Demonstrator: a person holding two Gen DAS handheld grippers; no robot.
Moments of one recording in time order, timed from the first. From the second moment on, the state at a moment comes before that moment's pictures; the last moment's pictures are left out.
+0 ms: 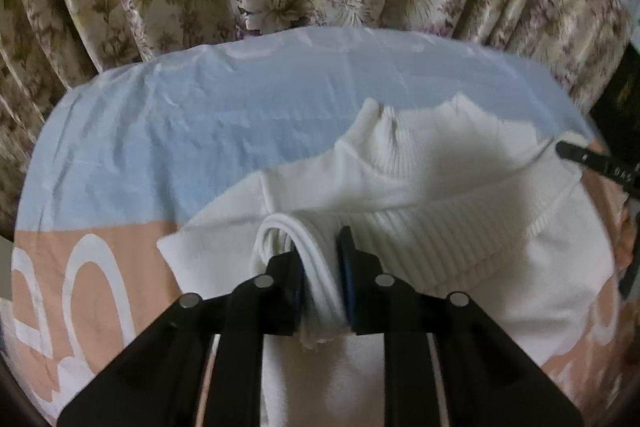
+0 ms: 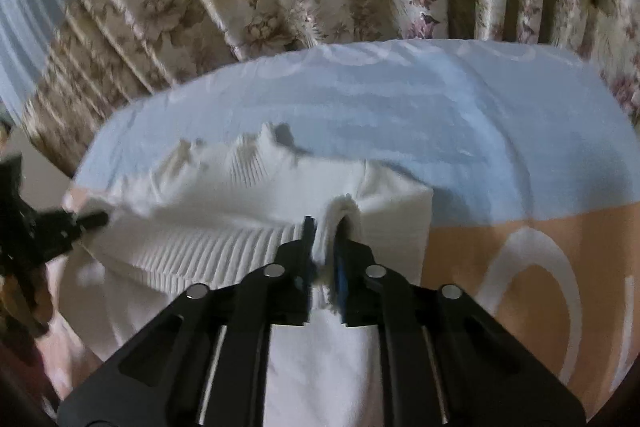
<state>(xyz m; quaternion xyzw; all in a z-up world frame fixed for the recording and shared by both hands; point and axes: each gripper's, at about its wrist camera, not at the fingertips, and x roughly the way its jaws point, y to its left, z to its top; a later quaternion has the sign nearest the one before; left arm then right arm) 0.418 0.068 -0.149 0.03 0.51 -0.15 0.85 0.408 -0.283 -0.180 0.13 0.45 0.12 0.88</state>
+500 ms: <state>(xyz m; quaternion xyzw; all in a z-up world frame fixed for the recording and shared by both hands) 0.427 0.108 -0.132 0.02 0.48 -0.04 0.88 0.408 -0.301 -0.176 0.12 0.42 0.08 0.90</state>
